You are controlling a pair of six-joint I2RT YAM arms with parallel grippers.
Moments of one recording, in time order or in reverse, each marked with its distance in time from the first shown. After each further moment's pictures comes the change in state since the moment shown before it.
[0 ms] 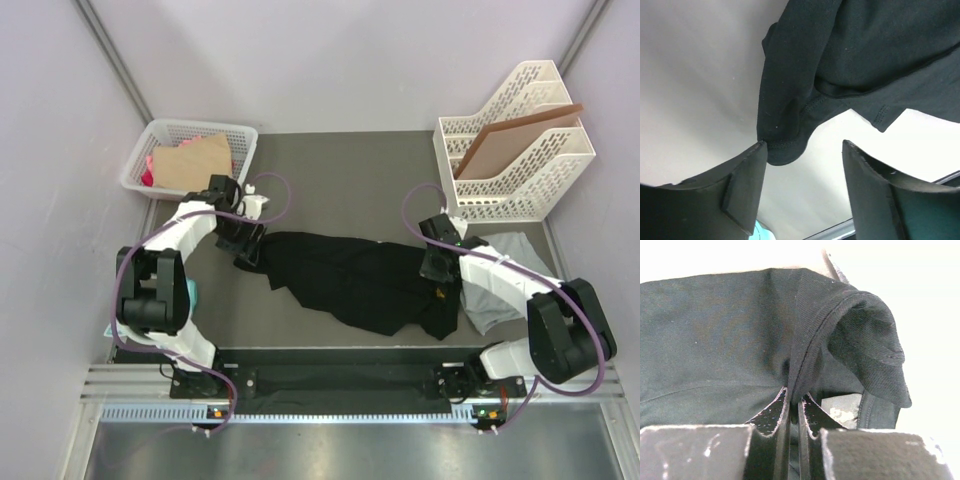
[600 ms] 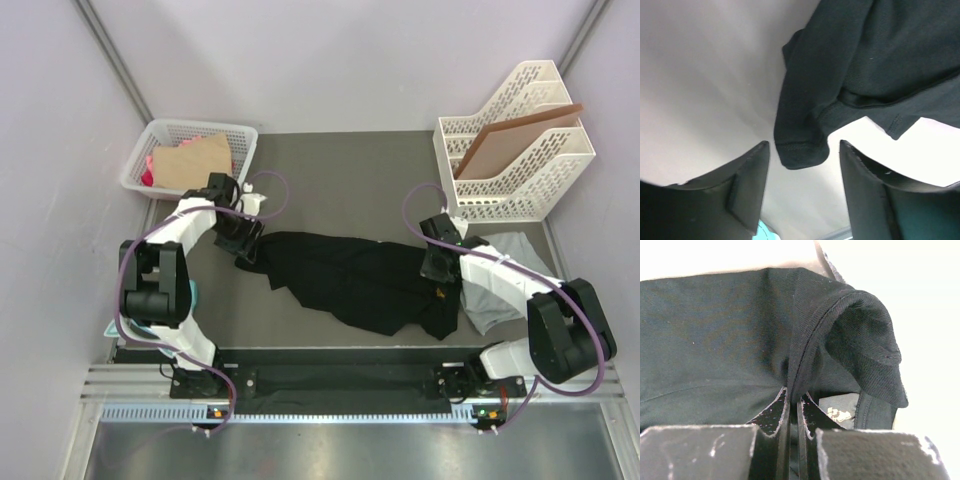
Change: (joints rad) left arm 0.018 0.051 0.028 0.010 -0.009 0.004; right arm -0.008 0.000 0.002 -0.008 -0.001 -0.008
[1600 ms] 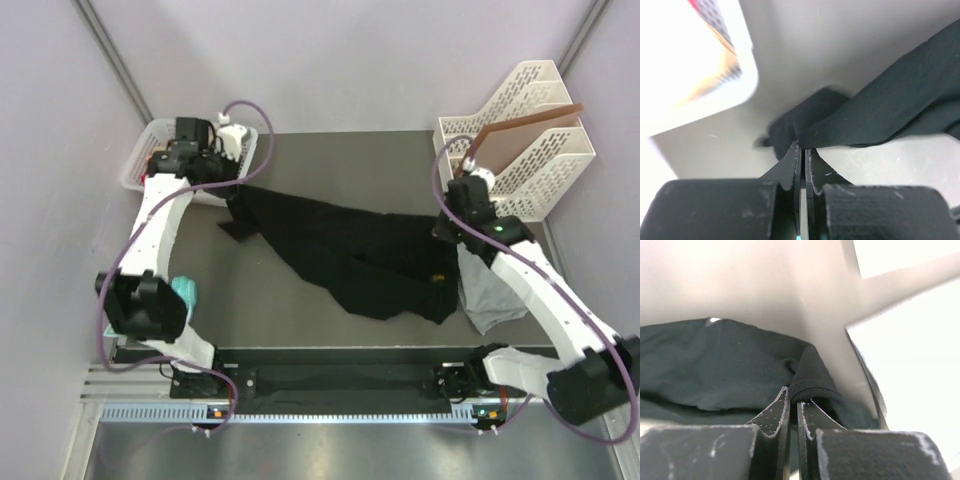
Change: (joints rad) left arm 0.017 -0.077 0.420 -0.106 0.013 -0.051; right arm -0.022 -0.187 0.297 -0.163 0.002 -0.084
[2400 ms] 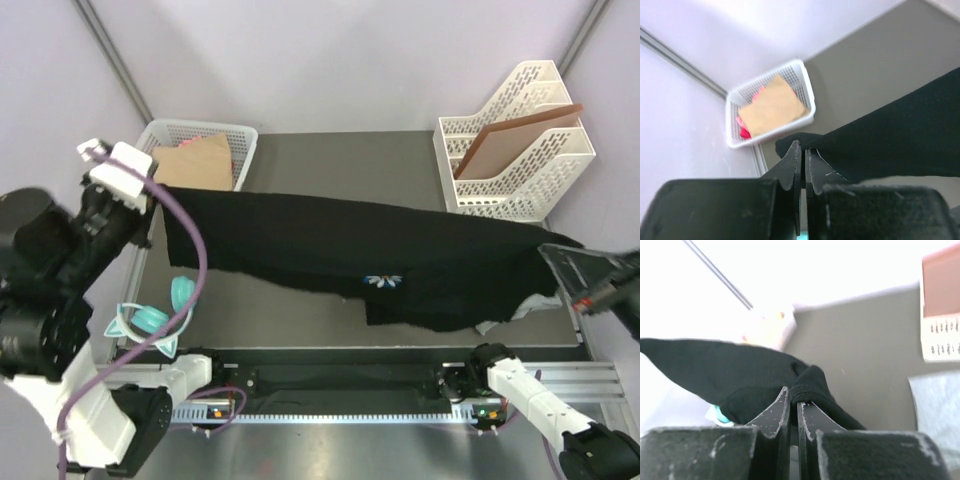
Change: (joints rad) left arm 0.000 -0.532 0.586 -0.416 -0.028 0.095; right arm -0.031 -0.450 0.914 -0.620 -0.288 -0.050
